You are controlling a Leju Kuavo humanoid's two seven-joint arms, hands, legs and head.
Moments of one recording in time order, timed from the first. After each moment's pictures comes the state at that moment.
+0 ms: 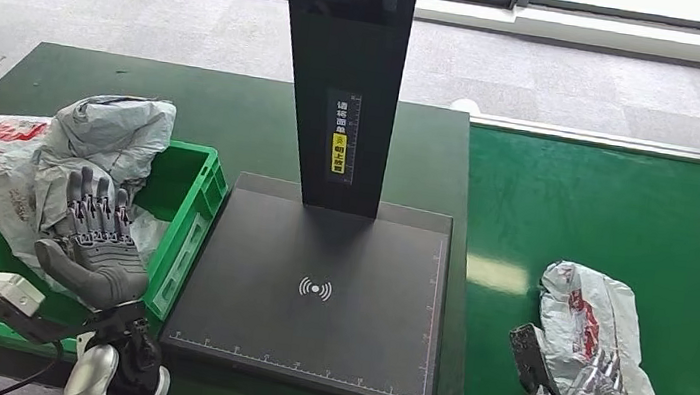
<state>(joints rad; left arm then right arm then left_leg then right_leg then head) 0.00 -0.28 0.23 -1.50 0.29 0.09 -0.66 0.03 0.15 -0.43 -1.33 1.33 -0.35 0.14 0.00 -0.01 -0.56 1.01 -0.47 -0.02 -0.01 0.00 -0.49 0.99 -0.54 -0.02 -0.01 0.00</state>
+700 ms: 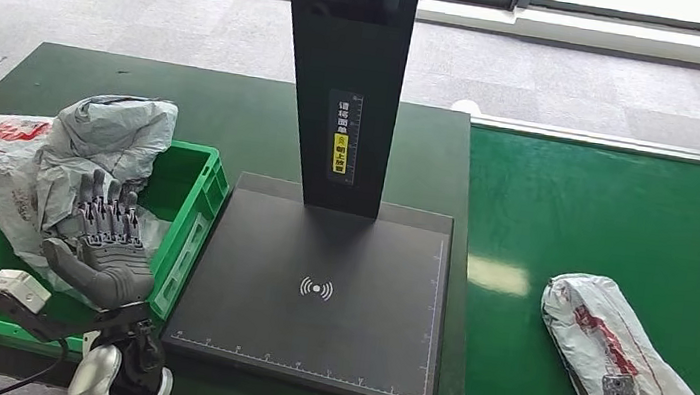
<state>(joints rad) -0.01 -0.28 0.23 -1.47 0.32 0.06 -0.64 -0.01 0.10 -0.78 -1.26 1.23 -0.31 0.04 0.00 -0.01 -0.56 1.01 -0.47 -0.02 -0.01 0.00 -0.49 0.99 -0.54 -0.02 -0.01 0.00</state>
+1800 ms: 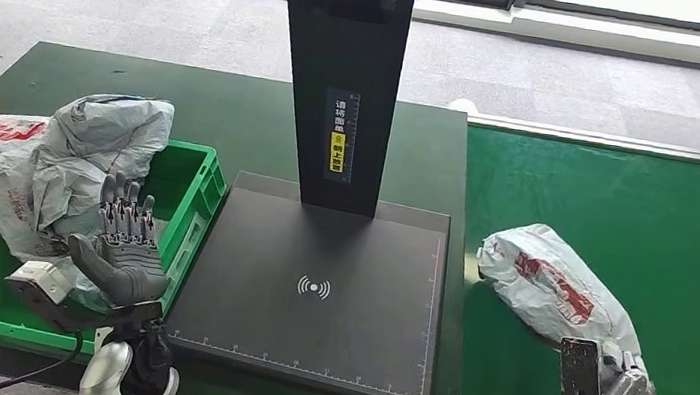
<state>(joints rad) -0.03 -0.28 0.23 -1.39 0.30 0.04 -0.64 0.05 0.21 -0.48 -1.44 0.91 -0.53 -0.31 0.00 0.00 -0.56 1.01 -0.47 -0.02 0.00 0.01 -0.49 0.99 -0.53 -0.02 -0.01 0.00</state>
